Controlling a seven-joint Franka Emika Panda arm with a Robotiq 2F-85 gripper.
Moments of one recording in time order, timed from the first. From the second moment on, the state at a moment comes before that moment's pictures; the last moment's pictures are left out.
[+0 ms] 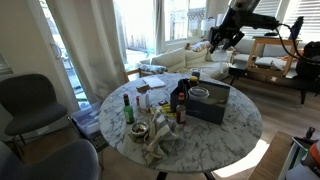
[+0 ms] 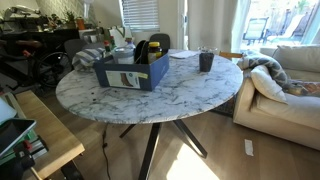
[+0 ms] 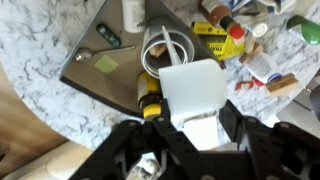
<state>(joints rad) -0.14 -0.75 0.06 -2.60 0.01 2.28 0.41</state>
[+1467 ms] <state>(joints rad) -0.30 -0.52 0.12 -2.57 0.00 2.74 0.51</state>
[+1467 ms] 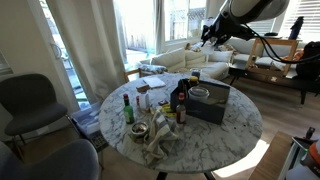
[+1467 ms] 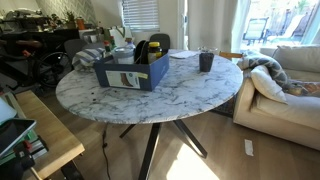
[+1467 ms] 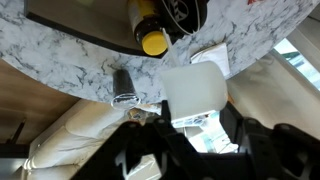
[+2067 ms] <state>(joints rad) -0.29 -0.43 0.12 -2.57 0.00 2.77 0.51</state>
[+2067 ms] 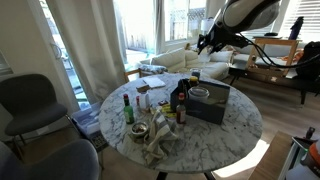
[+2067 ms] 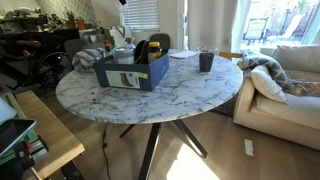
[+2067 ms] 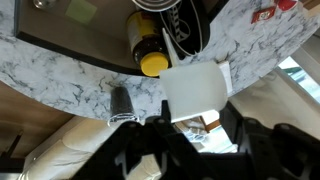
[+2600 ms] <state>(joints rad) -0.27 -0.23 0.11 -2.57 0.06 2.94 0.51</state>
